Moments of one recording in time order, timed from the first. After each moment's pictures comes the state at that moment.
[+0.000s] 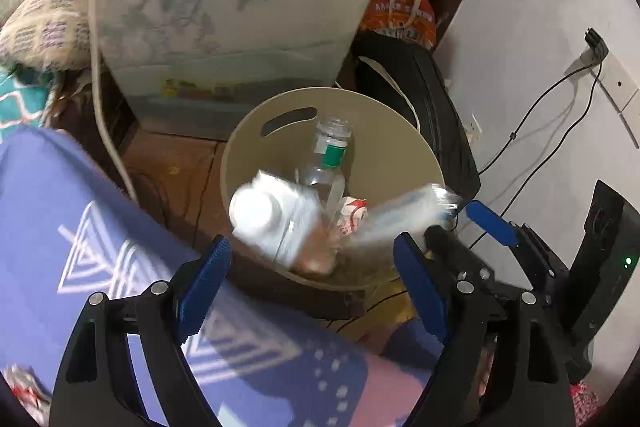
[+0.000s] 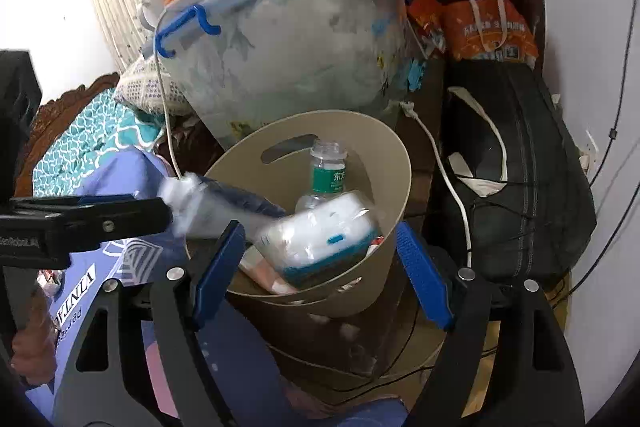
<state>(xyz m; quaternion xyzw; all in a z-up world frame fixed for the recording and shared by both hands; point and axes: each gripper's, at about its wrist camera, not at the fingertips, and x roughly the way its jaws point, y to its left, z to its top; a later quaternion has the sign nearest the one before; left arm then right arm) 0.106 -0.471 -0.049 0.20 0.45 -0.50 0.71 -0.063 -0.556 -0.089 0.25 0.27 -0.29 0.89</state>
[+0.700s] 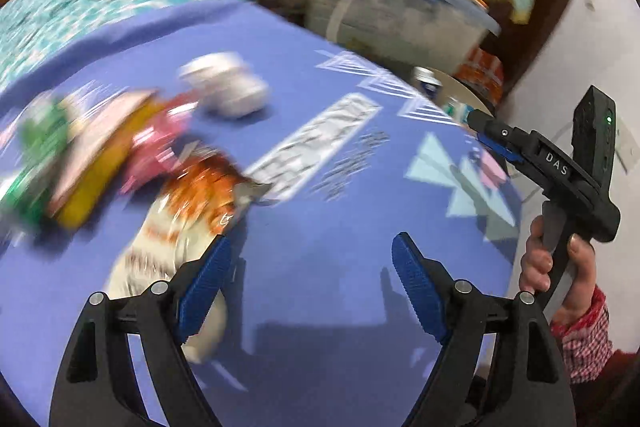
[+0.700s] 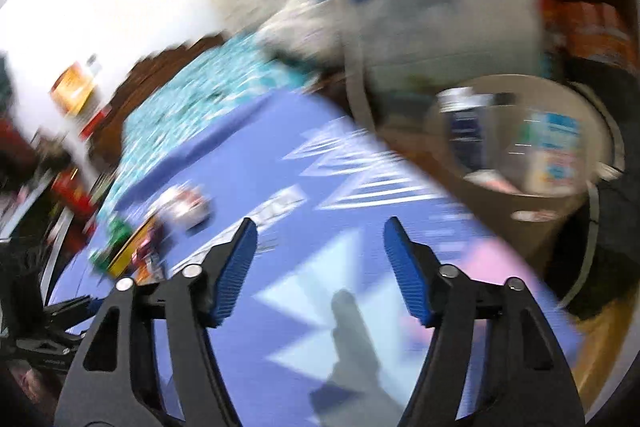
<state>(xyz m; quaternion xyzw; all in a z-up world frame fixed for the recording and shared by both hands) 0.085 -0.119 -0.058 0.06 0.47 -0.37 0.80 0.014 -0.352 -0.065 0.23 0.31 -0.05 0.92</state>
